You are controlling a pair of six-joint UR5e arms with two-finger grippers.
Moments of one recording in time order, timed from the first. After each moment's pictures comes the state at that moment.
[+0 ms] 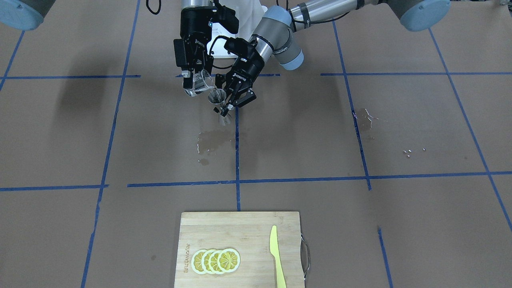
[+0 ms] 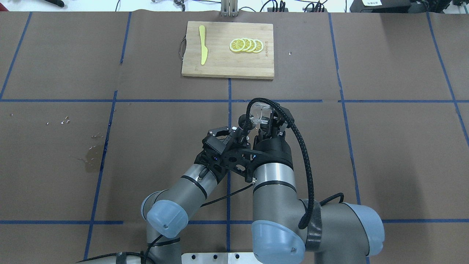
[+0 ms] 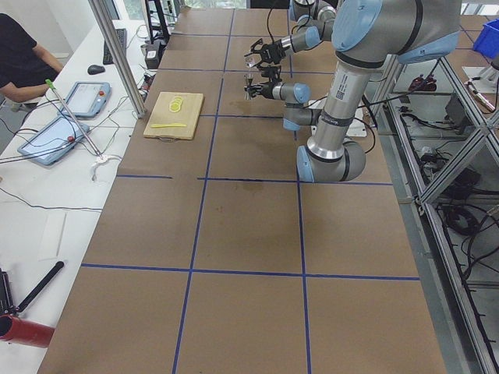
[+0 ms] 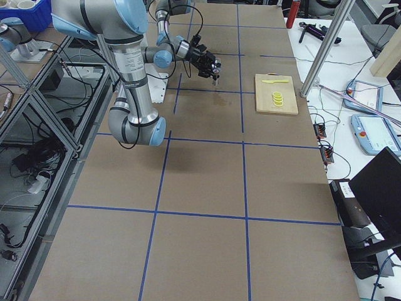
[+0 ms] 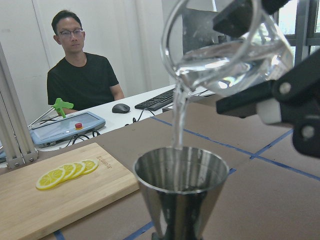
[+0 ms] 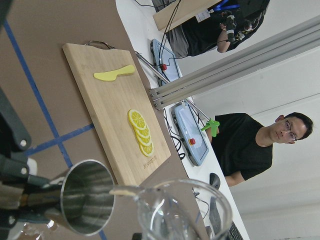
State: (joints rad) left arm -0.19 -2.24 -1.37 -2.89 -0.87 -0.37; right arm 0.14 -1.05 2.05 -1.78 0.54 0.30
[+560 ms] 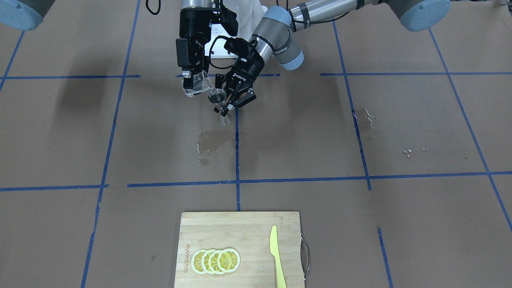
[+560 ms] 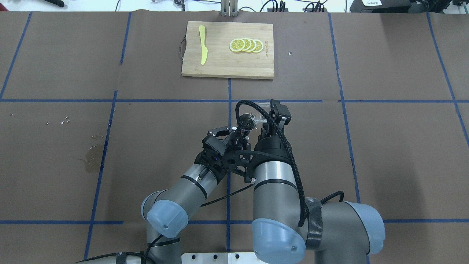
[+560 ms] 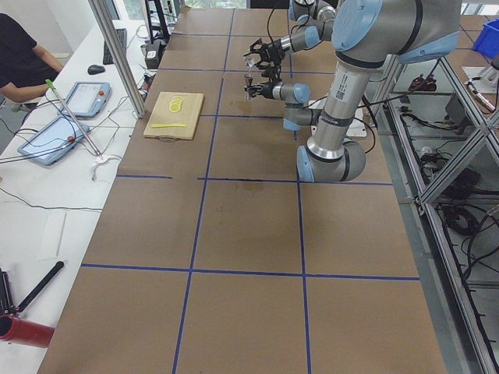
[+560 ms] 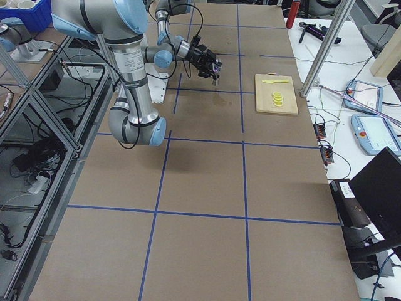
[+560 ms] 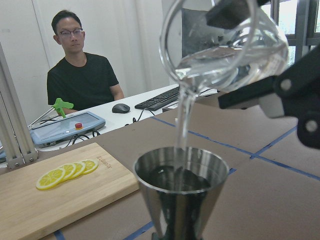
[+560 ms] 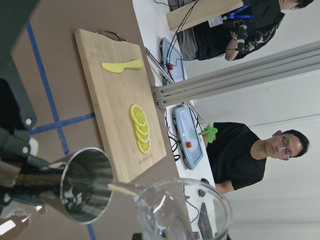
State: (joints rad) left arm -0.19 -2.24 -1.37 -2.89 -0.87 -0.37; right arm 0.15 -1.05 2.05 -1.78 0.53 0.18
